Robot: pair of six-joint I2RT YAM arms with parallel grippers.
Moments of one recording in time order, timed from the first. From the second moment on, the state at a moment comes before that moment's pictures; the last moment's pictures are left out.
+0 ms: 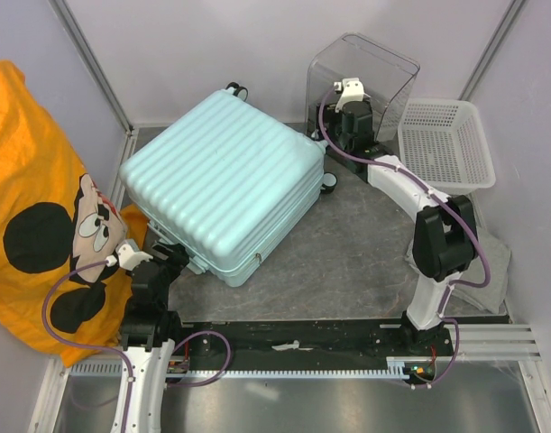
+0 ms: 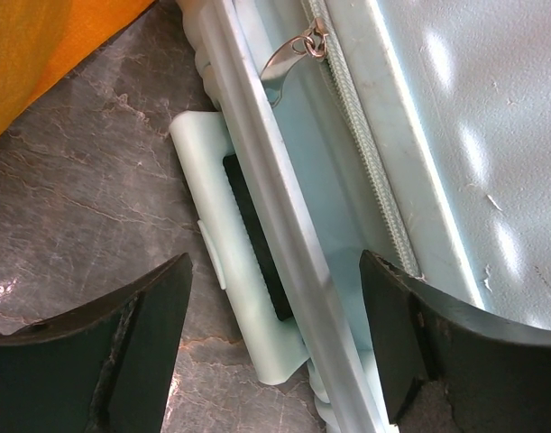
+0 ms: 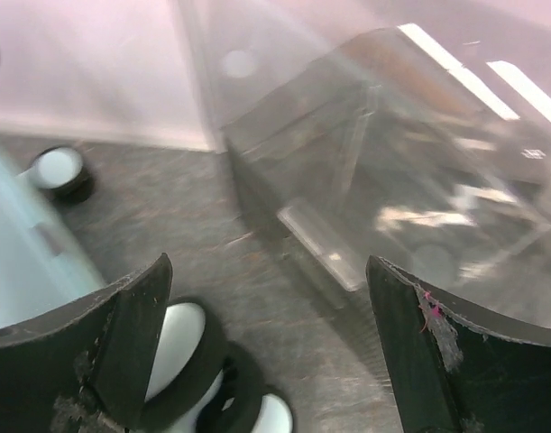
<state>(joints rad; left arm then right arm) -0.03 0.01 0.16 -0.53 -0.25 -0.74 0.38 1.85 1.51 0.13 0.29 0.06</state>
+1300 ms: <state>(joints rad) -0.04 0.01 0.17 -0.51 -0.27 -0.78 0.49 1.57 0.94 0.30 0.02 0.53</state>
